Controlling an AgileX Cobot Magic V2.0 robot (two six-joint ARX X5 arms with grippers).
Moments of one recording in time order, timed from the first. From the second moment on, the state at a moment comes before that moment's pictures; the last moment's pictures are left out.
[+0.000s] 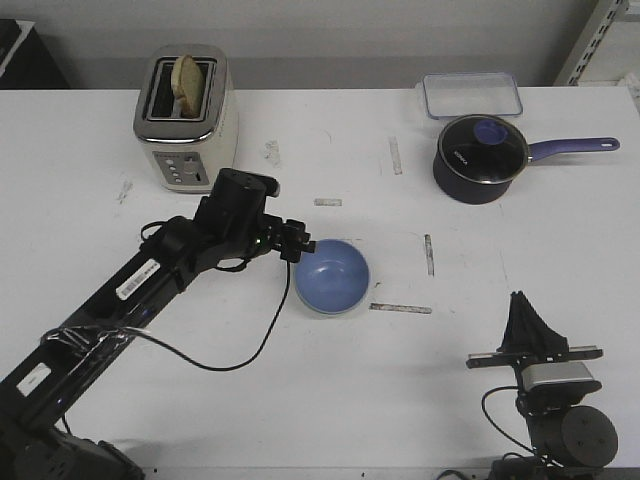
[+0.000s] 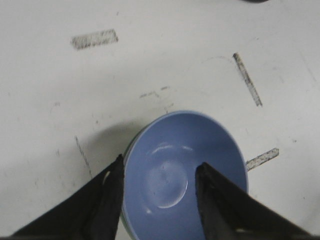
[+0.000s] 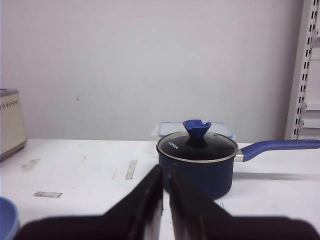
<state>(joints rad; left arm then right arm) -0.56 1.58 1.54 -0.59 0.18 -0.28 0.09 0.15 0.30 -0.02 -0.01 0.02</state>
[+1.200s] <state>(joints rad) -0.19 0.53 0.39 0.17 0.00 -0.04 0.09 0.15 0.30 -0.02 -0.01 0.02</state>
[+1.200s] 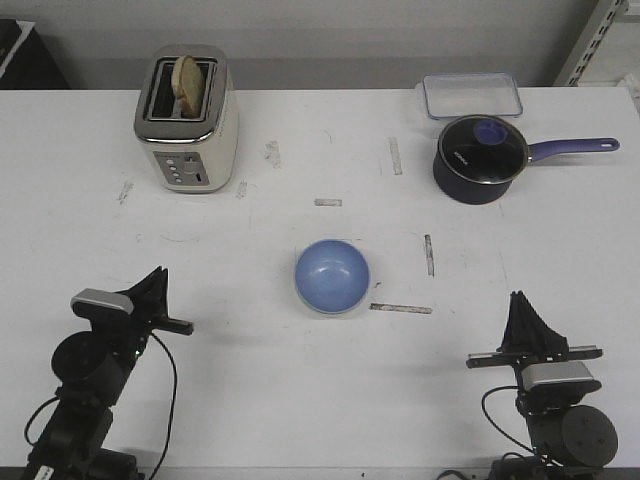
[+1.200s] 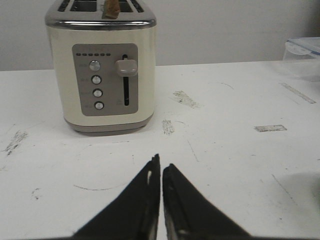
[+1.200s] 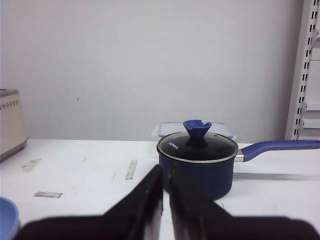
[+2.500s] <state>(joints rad) -0.08 0.10 0.14 0.01 0.00 -0.04 0.09 0.15 0.30 -0.02 -0.01 0.02</state>
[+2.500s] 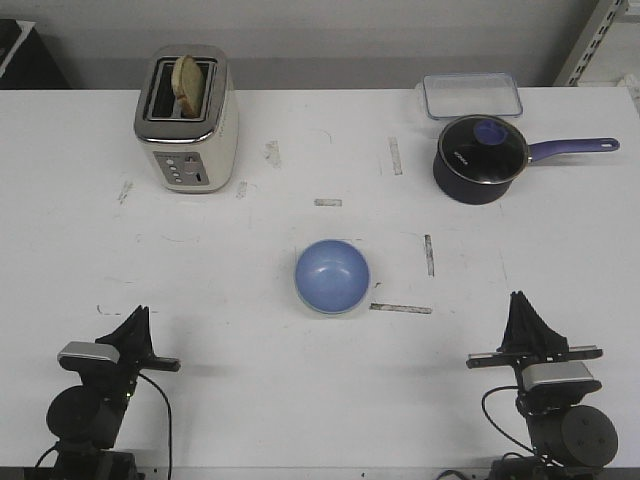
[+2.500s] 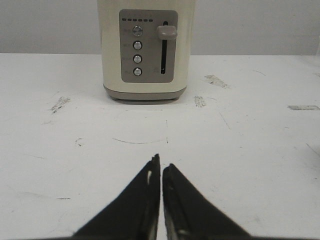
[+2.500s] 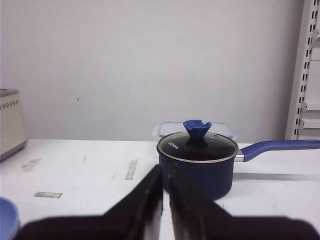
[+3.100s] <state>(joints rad) -0.05 0.01 0.03 0.09 0.00 -0.02 0.09 0.15 0.30 -0.02 -0.01 0.02</state>
